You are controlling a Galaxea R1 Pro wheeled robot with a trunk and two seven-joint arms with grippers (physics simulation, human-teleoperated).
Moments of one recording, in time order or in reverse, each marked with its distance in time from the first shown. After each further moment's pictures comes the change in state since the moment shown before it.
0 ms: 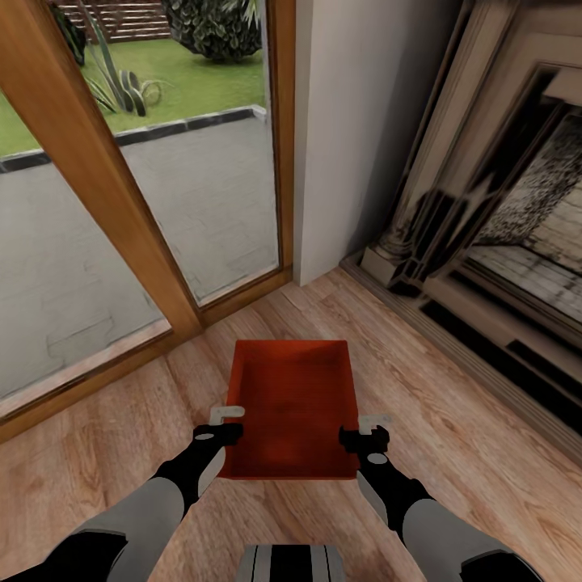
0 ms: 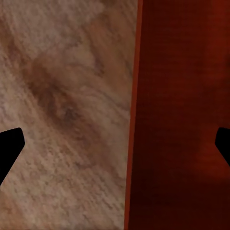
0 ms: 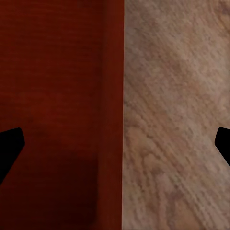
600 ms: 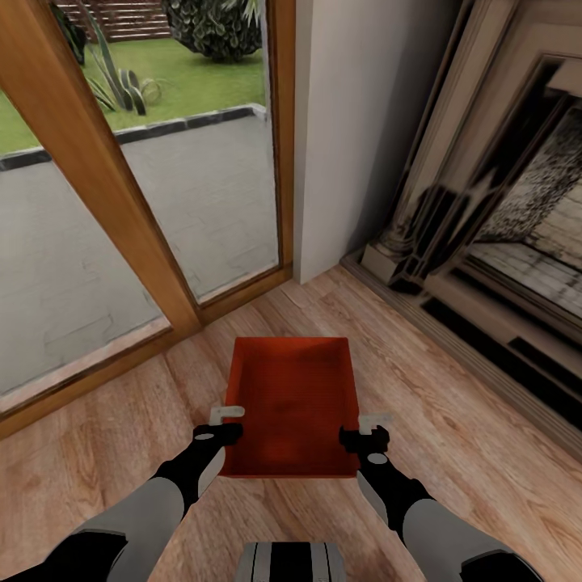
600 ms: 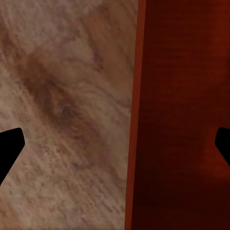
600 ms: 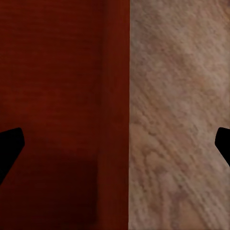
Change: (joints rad) left arm 0.000 0.000 0.000 0.000 -0.001 0.000 0.001; right arm 0.000 -0.001 0.000 0.000 0.000 0.000 0.000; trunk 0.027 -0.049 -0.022
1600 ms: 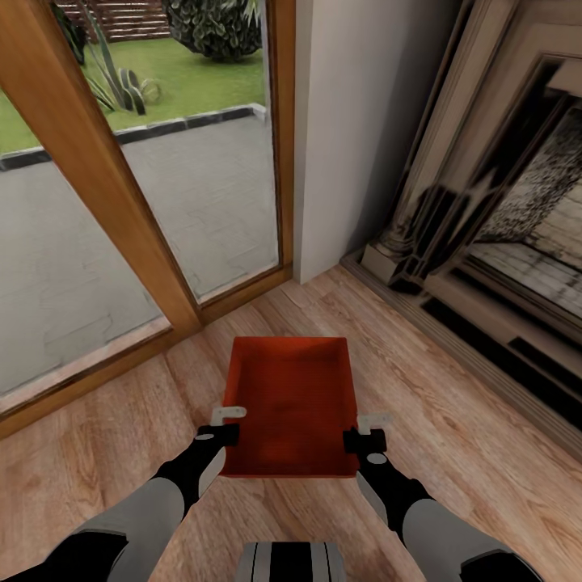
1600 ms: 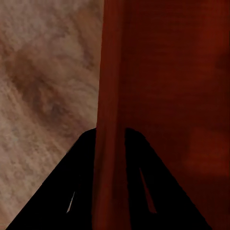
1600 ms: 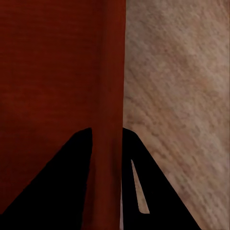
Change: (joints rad) left arm 0.000 -0.001 -0.007 0.003 0.018 0.002 -0.027; right arm 0.000 0.001 0.010 -0.001 0.000 0.002 0.004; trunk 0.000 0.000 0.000
